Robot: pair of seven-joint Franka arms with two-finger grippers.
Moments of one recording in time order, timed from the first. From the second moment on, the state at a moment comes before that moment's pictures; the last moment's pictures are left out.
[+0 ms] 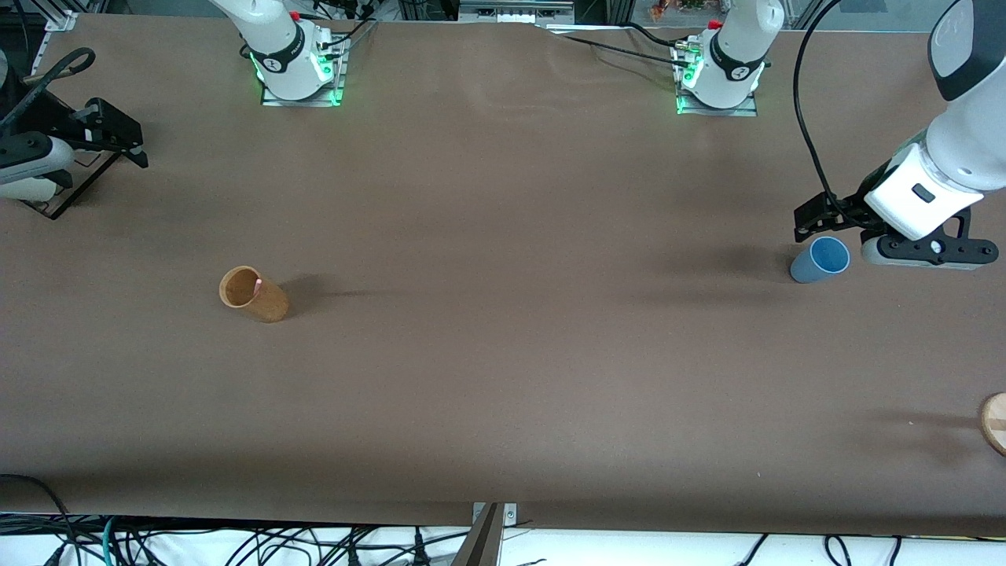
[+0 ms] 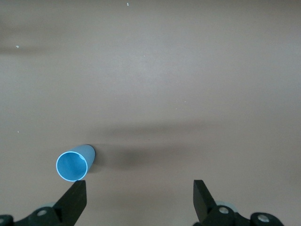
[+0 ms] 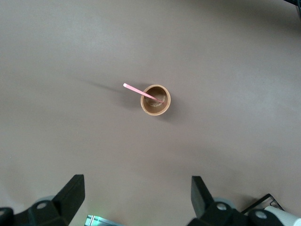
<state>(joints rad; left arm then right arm) 0.02 0.11 -0.12 -1.59 0.00 1.67 -0.07 0.07 0.02 -0.01 -1.49 -0.01 1.48 -0.27</state>
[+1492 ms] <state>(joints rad) 0.02 0.11 -0.12 -1.59 0.00 1.67 -0.07 0.07 0.01 0.00 -1.49 -0.01 1.46 -0.27</state>
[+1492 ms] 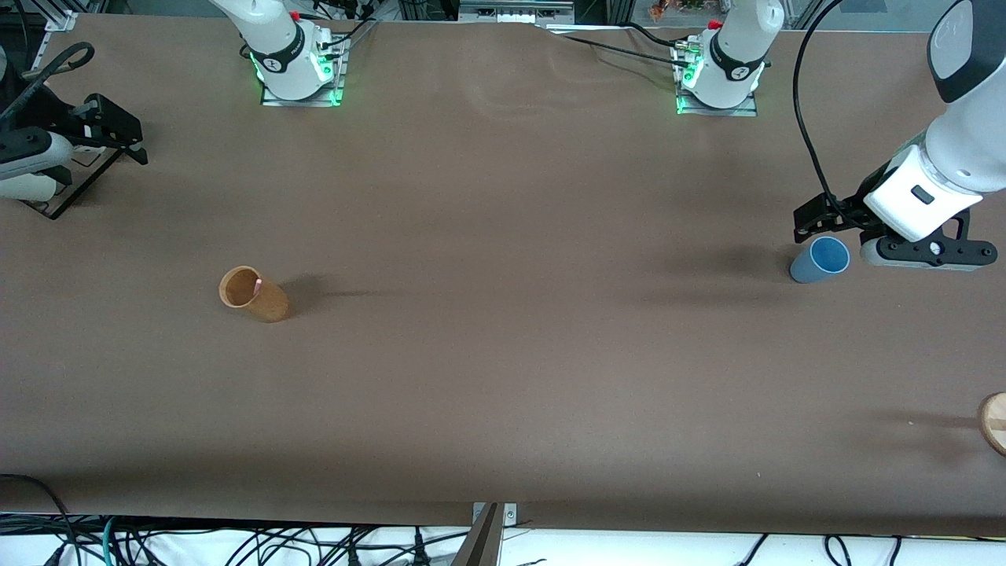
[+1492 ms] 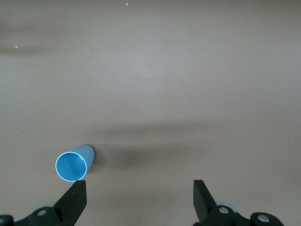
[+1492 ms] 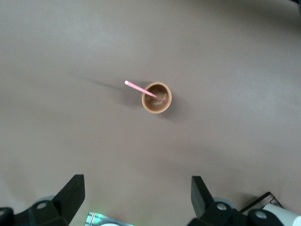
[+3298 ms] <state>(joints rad) 0.11 0.21 -0.11 -1.60 0.06 1.66 0.00 0.08 0.26 0.07 -1.91 -0.01 2.20 -0.37</state>
